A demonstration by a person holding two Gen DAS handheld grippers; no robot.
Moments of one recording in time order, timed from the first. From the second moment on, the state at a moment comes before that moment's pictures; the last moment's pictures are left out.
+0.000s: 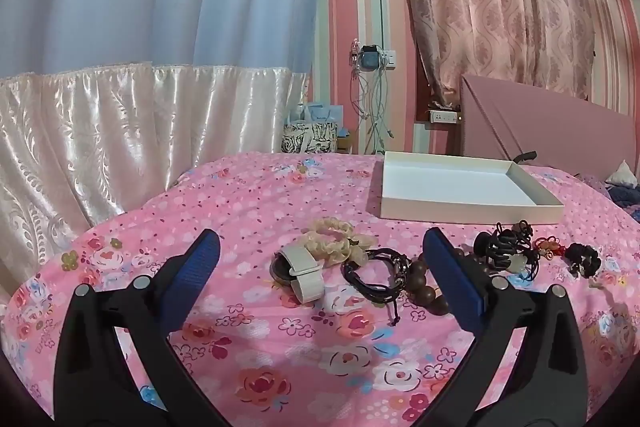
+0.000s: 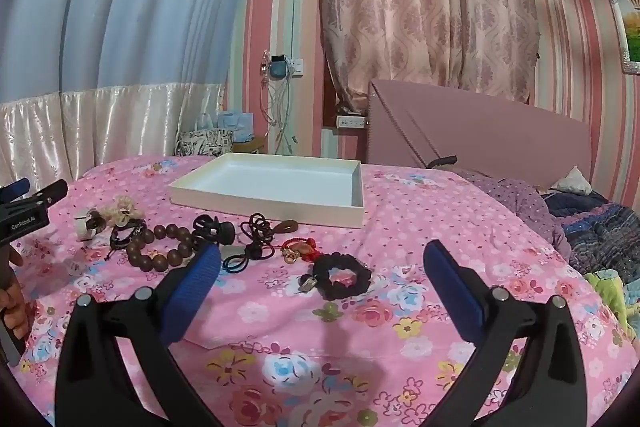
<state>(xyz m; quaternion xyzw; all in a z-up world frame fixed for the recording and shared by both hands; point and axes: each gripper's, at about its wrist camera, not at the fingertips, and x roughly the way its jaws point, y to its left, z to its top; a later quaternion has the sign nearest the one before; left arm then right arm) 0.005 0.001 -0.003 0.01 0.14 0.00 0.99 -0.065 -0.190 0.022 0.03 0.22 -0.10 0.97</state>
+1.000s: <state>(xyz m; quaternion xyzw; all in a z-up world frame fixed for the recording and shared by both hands) 0.003 0.008 0.000 0.00 0.14 0.00 0.99 -0.065 -0.191 0.023 0.03 0.22 -0.11 0.97</state>
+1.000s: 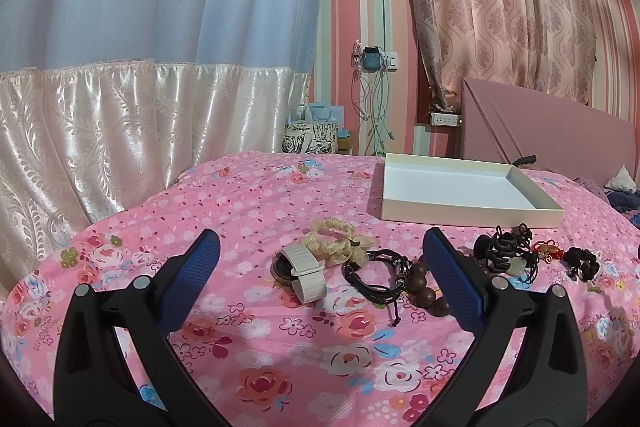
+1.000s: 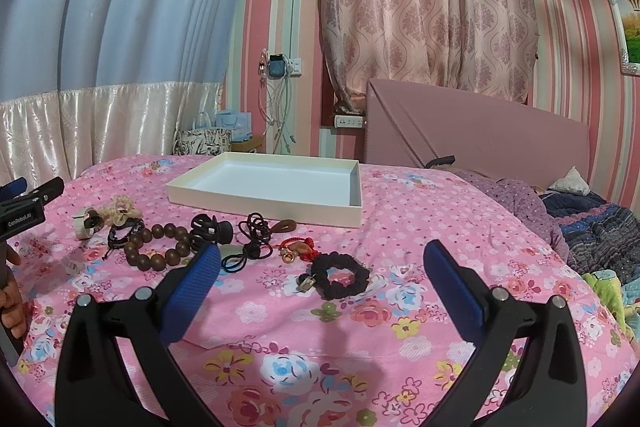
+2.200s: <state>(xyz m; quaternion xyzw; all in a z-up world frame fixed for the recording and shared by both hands) -0.001 0.011 0.005 0.00 0.14 0.00 0.99 -0.066 -0.195 0.022 0.03 0.22 -0.11 0.97</state>
